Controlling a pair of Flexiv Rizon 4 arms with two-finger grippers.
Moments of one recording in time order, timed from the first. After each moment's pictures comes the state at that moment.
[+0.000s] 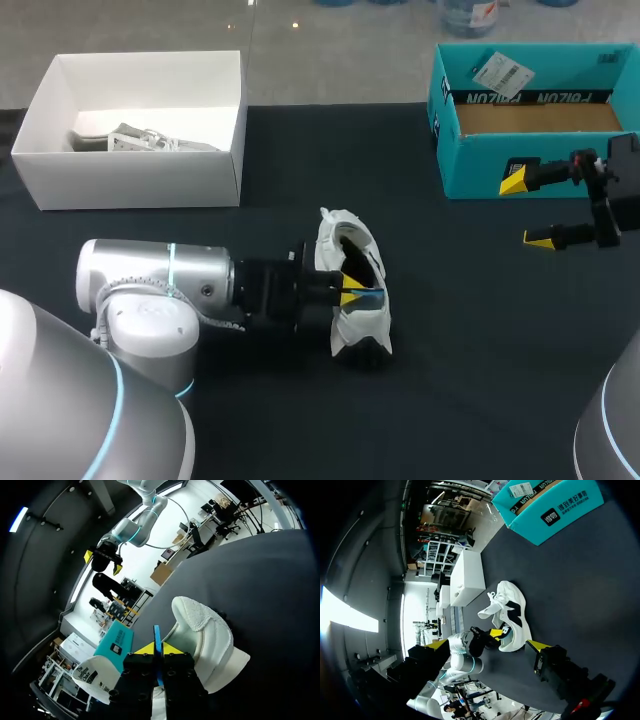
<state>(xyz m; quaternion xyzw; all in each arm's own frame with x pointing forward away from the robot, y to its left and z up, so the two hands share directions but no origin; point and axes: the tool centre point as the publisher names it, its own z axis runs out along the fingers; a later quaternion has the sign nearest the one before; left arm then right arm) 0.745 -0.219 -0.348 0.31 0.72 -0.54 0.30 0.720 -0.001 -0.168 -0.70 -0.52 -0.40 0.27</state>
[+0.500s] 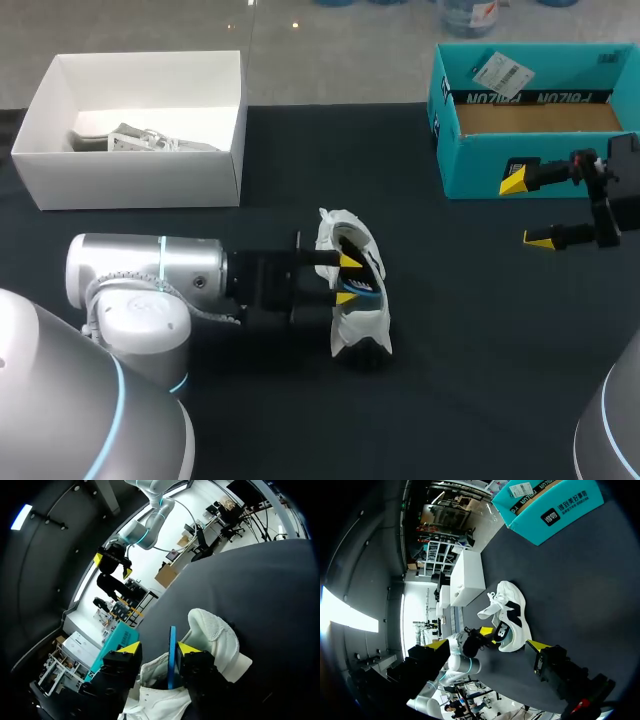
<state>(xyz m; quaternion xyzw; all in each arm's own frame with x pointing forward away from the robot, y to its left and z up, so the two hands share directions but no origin) 0.745 -0.212 -0.322 0.29 0.72 -0.55 0.31 0.720 -0.001 -0.168 -0.70 -0.52 -0.40 0.27</state>
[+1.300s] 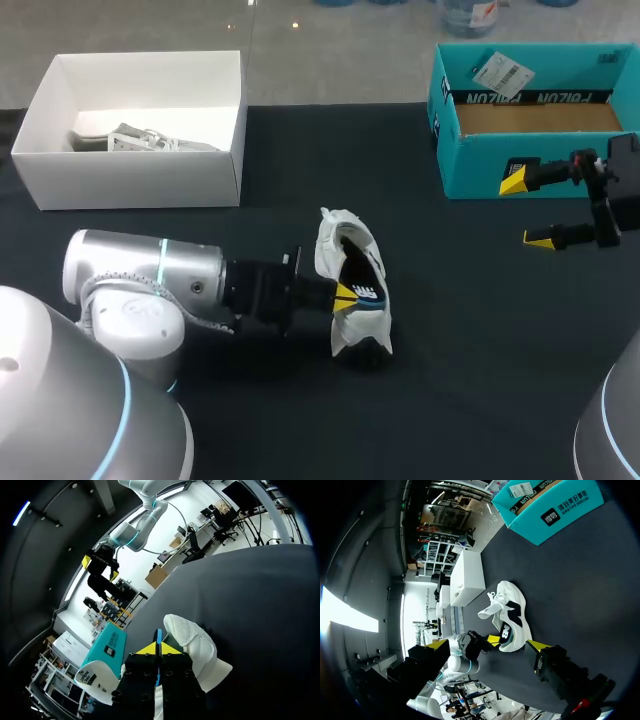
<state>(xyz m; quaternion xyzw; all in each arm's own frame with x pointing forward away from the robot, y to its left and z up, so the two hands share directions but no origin) 0.722 -0.209 -0.339 0.31 0.73 -0.54 0.26 0.720 -0.001 -0.168 -0.70 -0.52 -0.40 0.27</state>
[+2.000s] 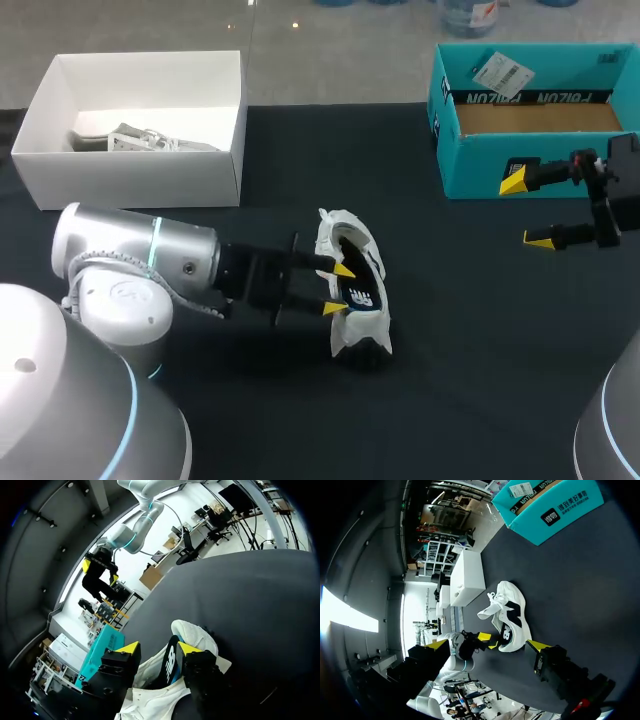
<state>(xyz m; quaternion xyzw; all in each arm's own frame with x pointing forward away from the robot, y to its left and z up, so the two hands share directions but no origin) 0.723 -0.198 -0.319 0.33 0.74 -0.53 0.25 0.720 -0.001 -0.168 -0.70 -0.52 -0.40 0.27</state>
